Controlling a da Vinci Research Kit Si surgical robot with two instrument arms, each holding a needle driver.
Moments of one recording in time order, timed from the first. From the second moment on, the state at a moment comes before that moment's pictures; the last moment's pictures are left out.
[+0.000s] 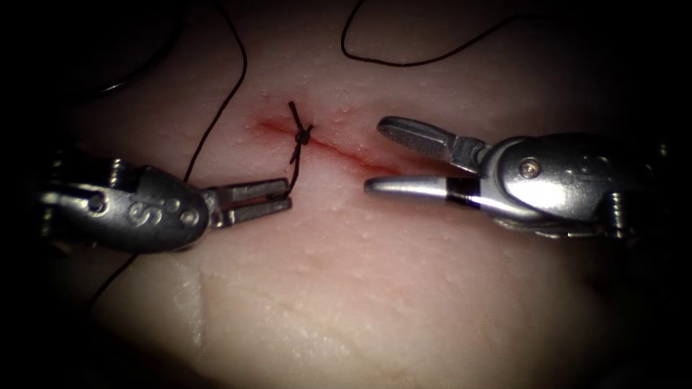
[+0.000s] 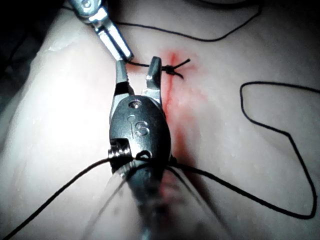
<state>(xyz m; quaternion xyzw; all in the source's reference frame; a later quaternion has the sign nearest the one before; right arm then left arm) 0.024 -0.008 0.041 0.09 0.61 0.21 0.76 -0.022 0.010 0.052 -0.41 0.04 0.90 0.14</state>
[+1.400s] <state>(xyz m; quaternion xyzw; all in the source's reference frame) 0.034 -0.007 0.047 0.00 0.60 0.07 0.80 -0.020 0.014 0.051 -0.43 0.03 0.90 0.12</state>
